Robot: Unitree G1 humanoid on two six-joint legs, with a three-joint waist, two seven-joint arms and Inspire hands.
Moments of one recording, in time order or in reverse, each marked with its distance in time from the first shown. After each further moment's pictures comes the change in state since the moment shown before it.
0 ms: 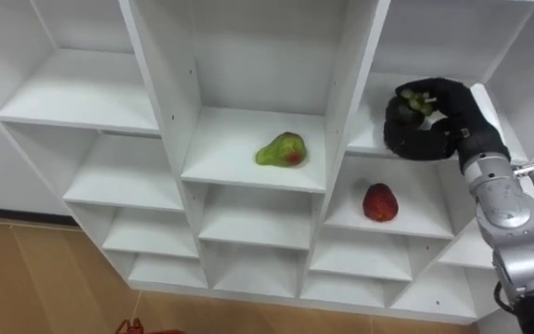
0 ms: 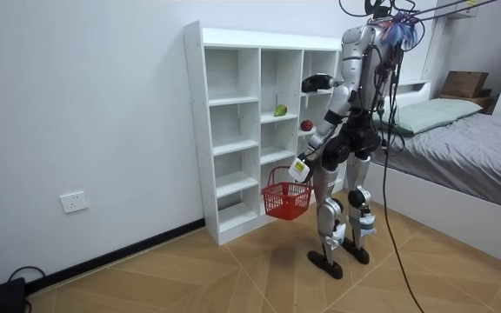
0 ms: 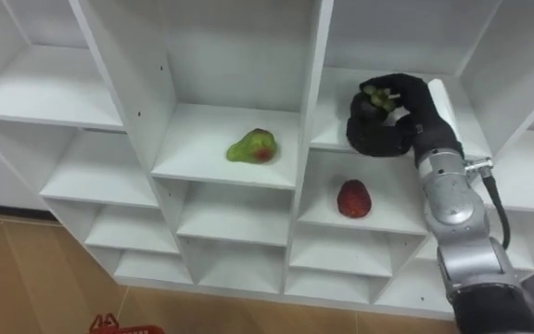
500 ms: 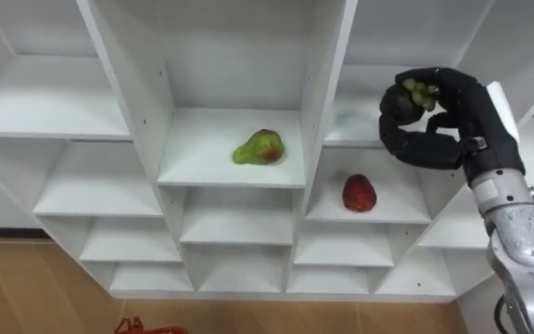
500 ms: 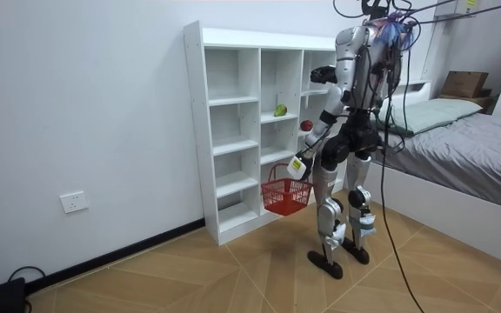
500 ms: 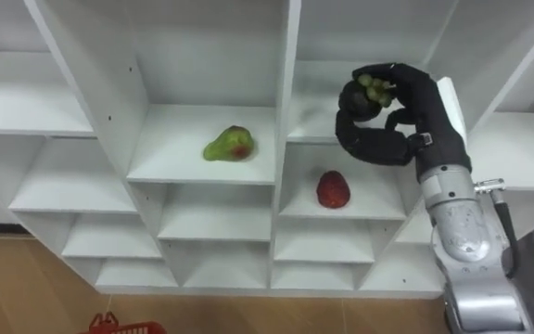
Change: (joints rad) left arm 0.001 -0.014 0.000 0.012 0.000 -0.033 0.003; right arm 0.184 0.020 -0.043 -0.376 0.074 -0.005 0.024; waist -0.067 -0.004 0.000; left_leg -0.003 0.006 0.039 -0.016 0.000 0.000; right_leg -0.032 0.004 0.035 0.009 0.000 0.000
